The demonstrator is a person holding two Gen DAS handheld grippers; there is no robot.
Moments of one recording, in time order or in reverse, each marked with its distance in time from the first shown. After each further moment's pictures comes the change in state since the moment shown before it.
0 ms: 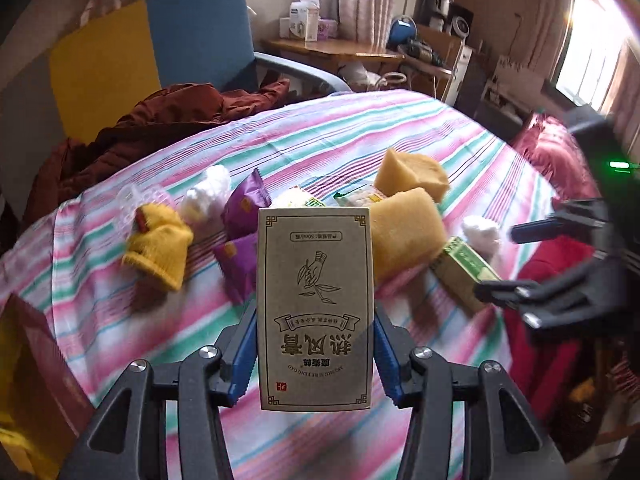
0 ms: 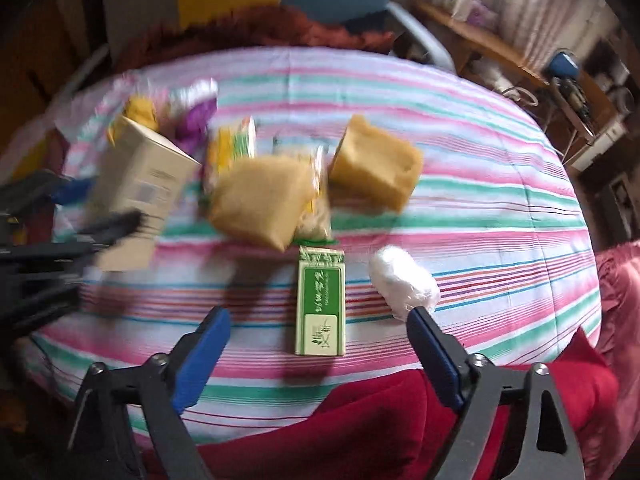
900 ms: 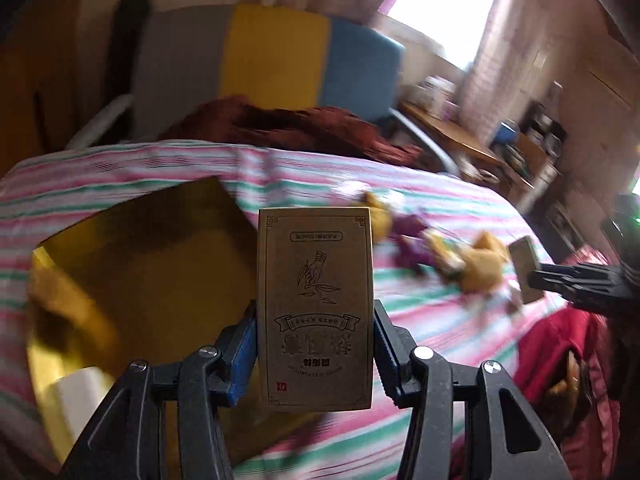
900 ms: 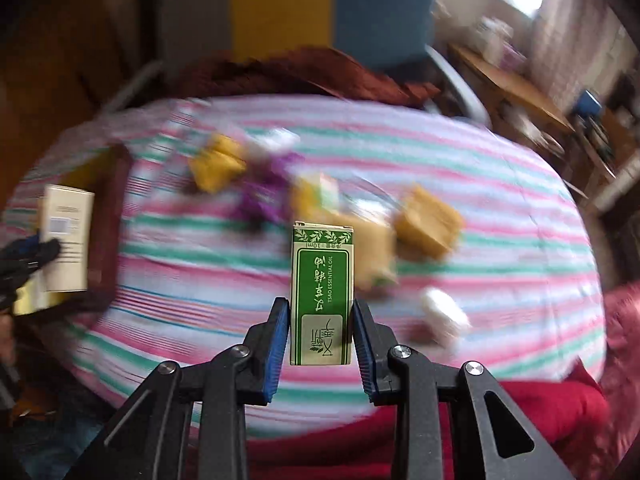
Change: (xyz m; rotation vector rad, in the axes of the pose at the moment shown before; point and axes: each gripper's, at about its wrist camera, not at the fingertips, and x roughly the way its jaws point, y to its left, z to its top) left arm -0.146 0.132 -0.110 -0.458 -0.177 0.182; right arm -0.081 0.065 0.005 -0.094 -0.179 0.133
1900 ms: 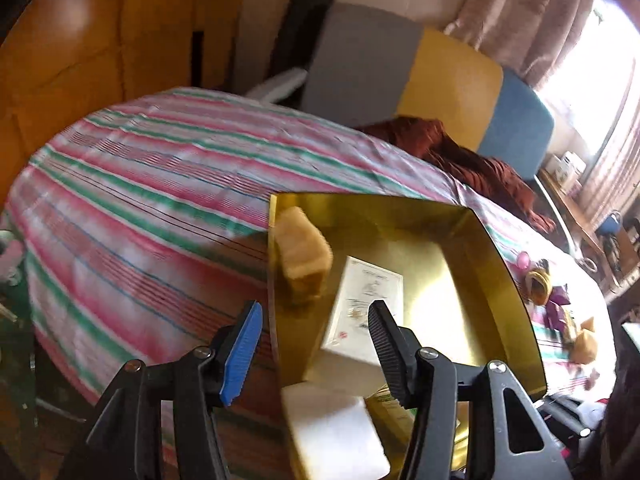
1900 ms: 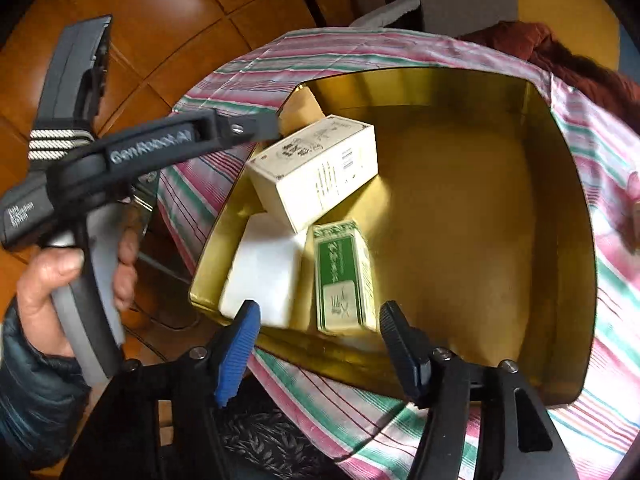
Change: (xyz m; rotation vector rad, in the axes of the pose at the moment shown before) left arm -0.052 0.190 -0.035 -0.327 -0.057 0.332; right arm 0.082 0.335 -0.011 -0.373 0.145 0.583
